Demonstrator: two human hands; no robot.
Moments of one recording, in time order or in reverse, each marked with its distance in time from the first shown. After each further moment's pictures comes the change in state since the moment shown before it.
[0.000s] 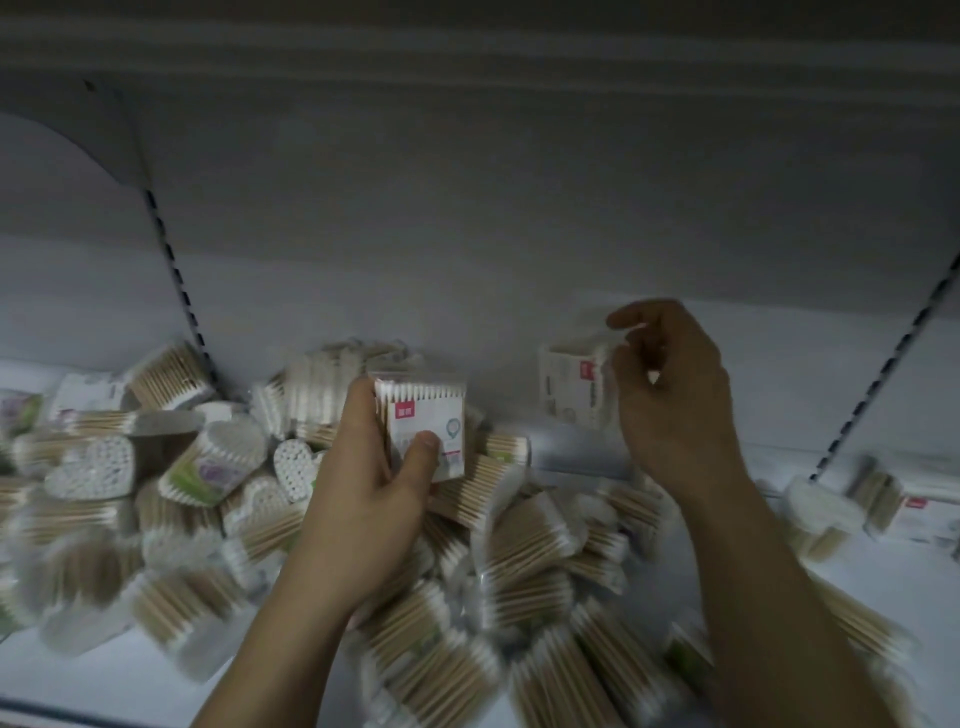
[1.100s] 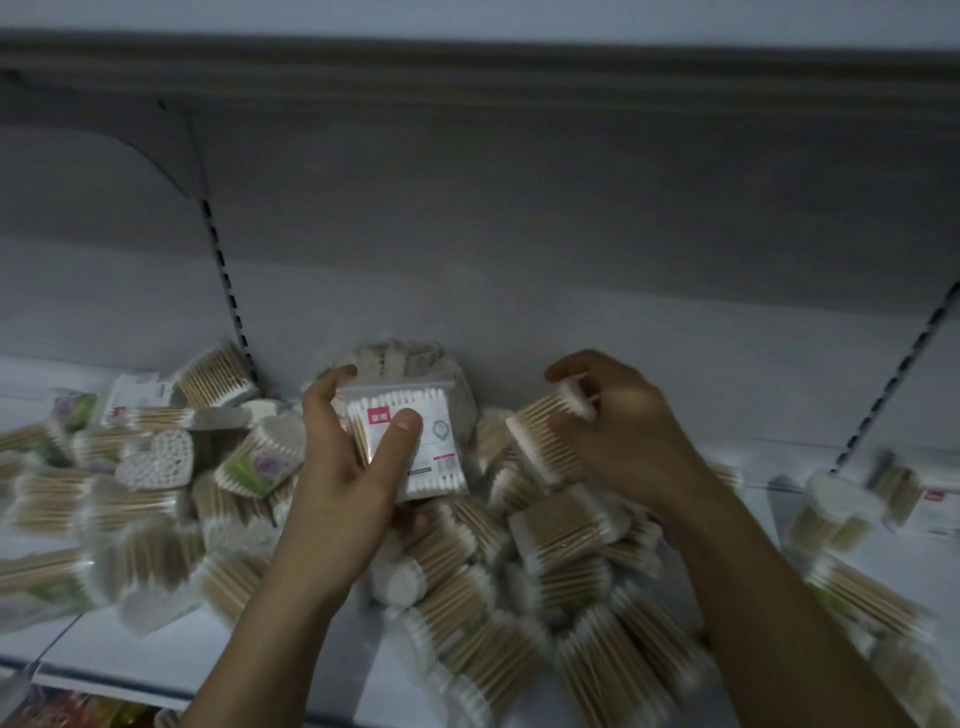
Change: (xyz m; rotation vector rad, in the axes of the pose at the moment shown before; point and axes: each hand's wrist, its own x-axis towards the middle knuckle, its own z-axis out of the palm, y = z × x) left_hand -0.010 -0.005 -0.043 -0.220 0.083 -0.120; right_hand -0.024 -0.012 0.031 -0.080 -0.390 0.048
